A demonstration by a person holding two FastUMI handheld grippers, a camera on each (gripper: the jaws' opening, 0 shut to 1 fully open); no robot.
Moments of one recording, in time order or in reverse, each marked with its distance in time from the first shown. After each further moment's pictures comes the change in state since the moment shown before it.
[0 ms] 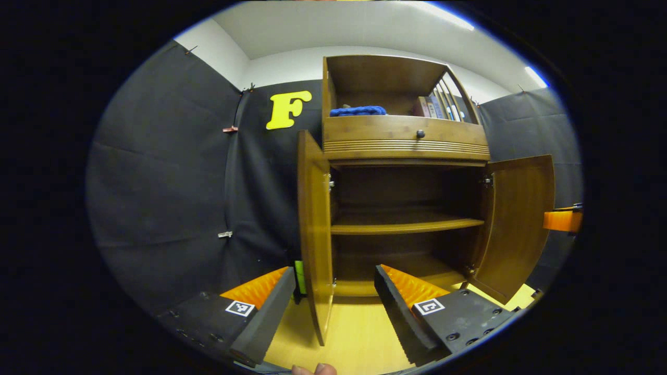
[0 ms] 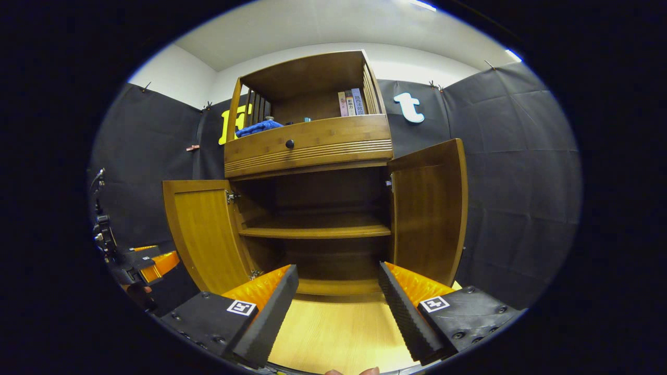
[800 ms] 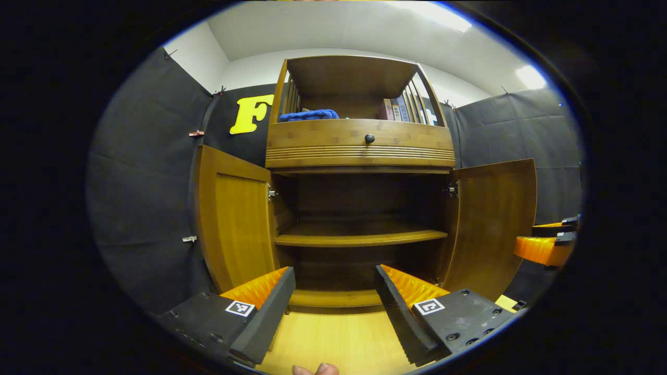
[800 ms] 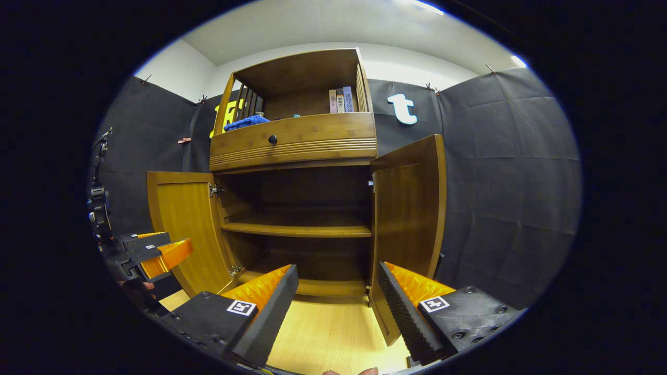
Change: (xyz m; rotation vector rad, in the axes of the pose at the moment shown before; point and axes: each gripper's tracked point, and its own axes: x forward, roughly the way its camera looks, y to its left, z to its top) left arm 0.027 -0.114 0.019 -0.012 -0.024 -0.130; right arm 0.014 -0.039 -0.002 -0.047 0.005 -0.038
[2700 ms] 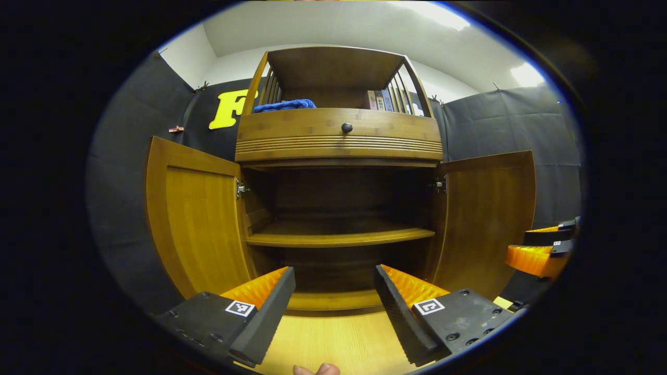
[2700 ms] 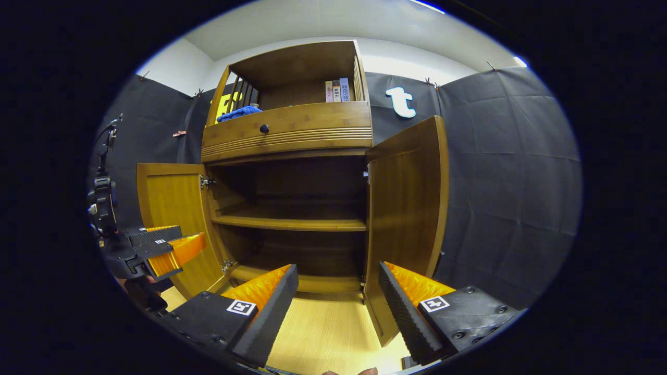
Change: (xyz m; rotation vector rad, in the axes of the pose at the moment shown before) left arm 0.035 -0.030 -0.008 0.010 0.024 -0.074; right arm 0.018 -0.013 -0.013 -0.013 0.034 -0.020
